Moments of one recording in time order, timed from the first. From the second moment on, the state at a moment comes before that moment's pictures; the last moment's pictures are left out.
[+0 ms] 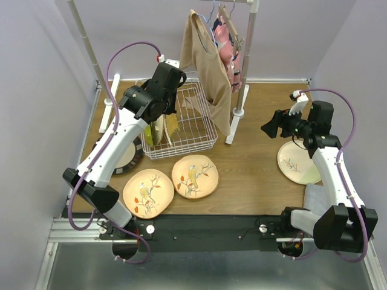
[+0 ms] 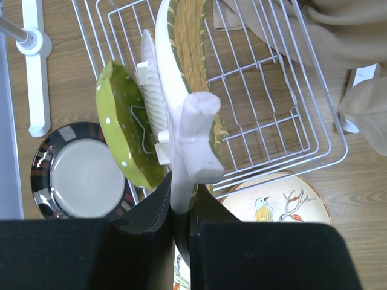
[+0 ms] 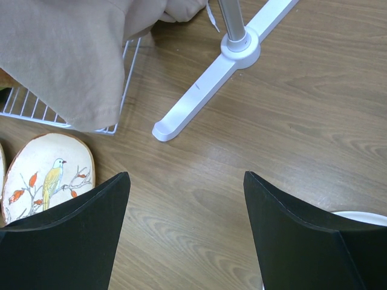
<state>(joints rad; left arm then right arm) -0.61 1.58 1.94 -1.12 -0.41 -0.28 -0.11 1.16 0.95 -0.35 -0.62 -0.05</state>
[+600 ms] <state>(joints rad) -0.61 1.64 1.94 -1.15 -0.48 -0.29 -0.11 1.16 0.95 -0.35 -0.62 -0.05</state>
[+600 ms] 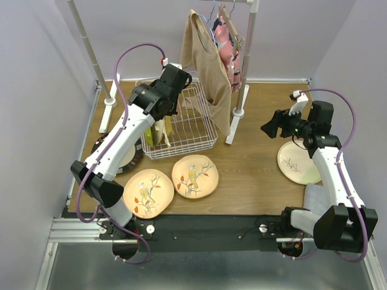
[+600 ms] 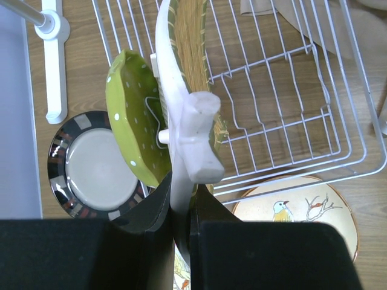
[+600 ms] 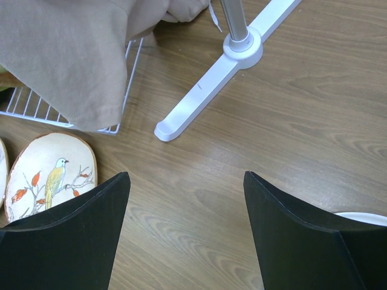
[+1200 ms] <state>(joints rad) -0.61 1.60 1.84 -1.12 -0.54 -0.30 -0.11 1.16 0.95 -0.35 -0.62 -0.05</state>
